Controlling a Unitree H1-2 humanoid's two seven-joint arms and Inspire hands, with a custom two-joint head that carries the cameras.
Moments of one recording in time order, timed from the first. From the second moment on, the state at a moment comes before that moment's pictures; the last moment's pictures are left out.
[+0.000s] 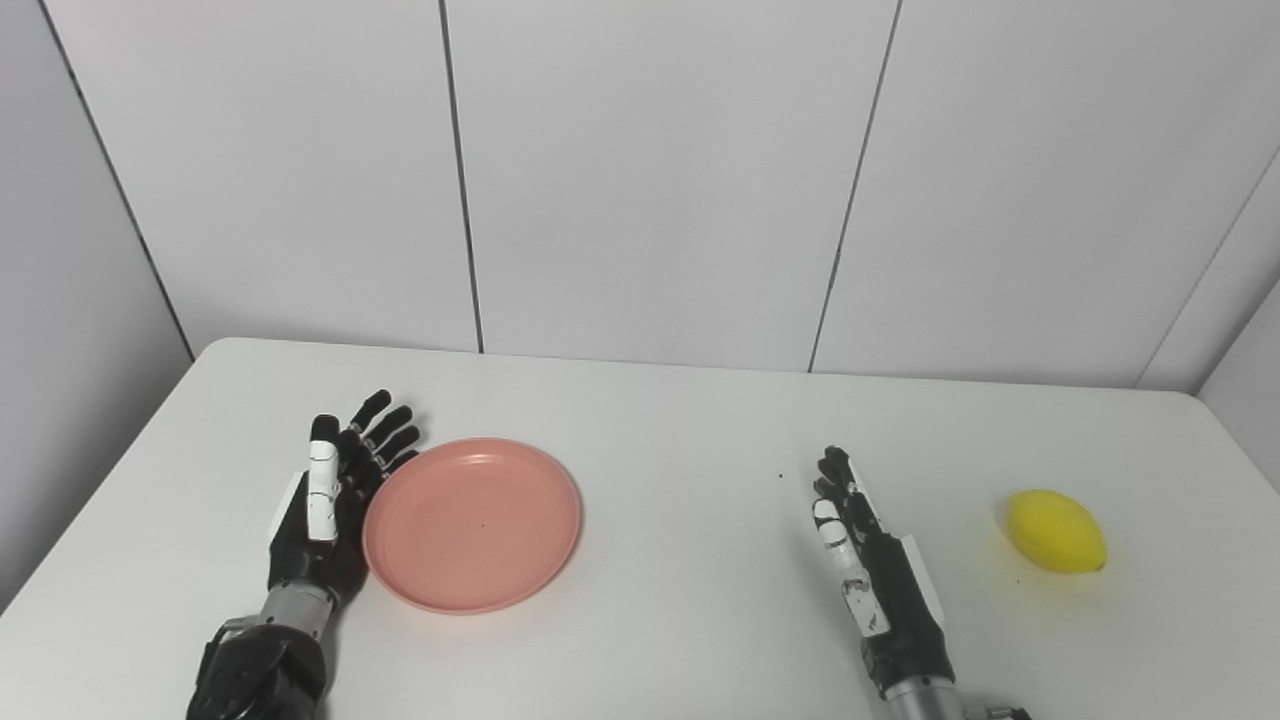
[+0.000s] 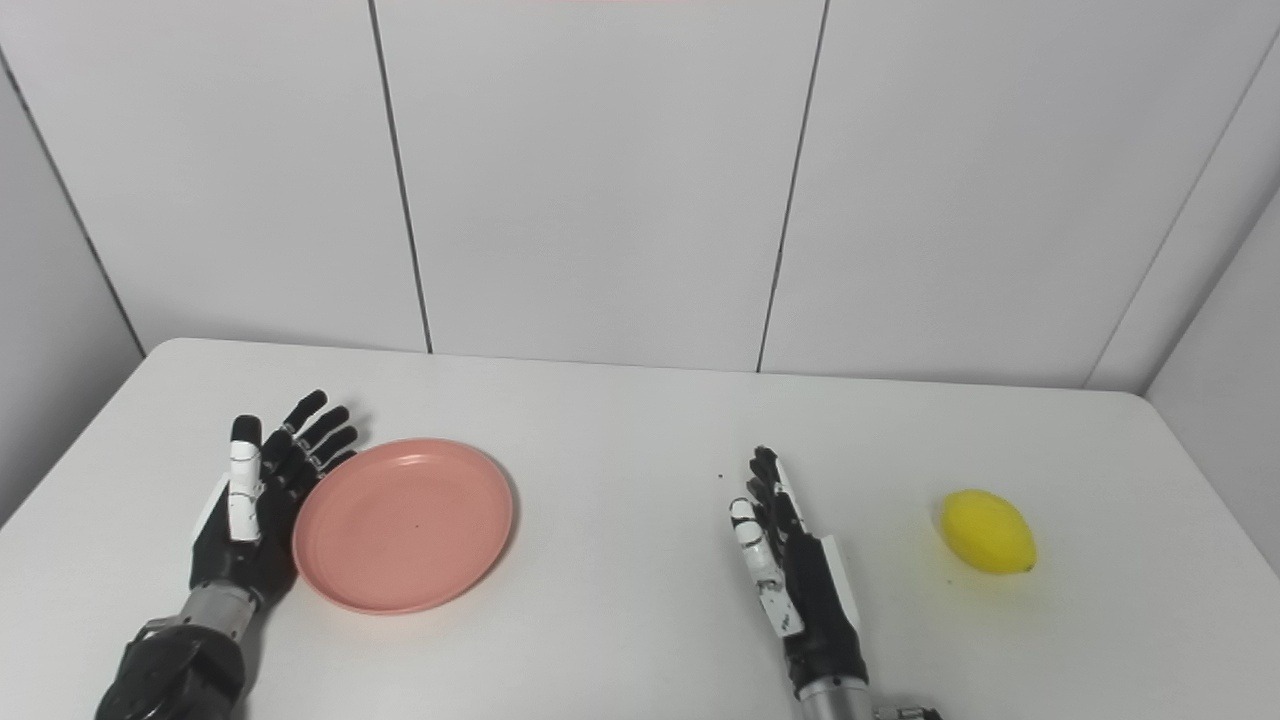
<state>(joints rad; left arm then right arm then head) -0.31 0.16 0.18 0.29 -0.33 -0.02 -0.18 -0.12 0.01 0.06 -0.01 -0.10 -0.05 0.00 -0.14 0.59</state>
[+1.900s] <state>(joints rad) -0.28 -0.04 -0.05 0.20 -0.18 0.03 -0.17 -0.12 0.01 0.07 -0.03 -0.10 -0.05 0.01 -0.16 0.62</state>
